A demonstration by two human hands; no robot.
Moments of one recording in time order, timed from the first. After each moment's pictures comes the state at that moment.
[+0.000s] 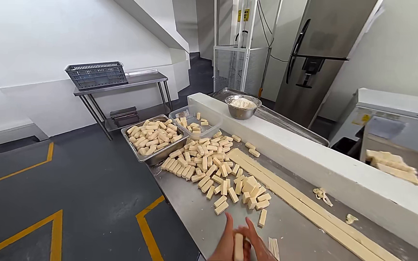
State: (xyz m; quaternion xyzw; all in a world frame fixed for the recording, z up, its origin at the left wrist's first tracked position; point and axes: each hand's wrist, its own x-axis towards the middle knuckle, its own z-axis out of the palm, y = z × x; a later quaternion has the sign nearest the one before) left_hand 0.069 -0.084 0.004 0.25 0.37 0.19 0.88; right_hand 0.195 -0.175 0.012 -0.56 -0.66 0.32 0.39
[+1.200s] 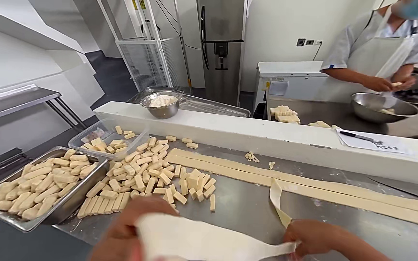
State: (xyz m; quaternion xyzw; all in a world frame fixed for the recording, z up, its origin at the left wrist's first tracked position) left_hand 0.049 -0.008 0.174 0.71 -0.22 0.25 0.62; right_hand 0.362 -0.303 0.050 -0.62 -0.64 0.46 0.03
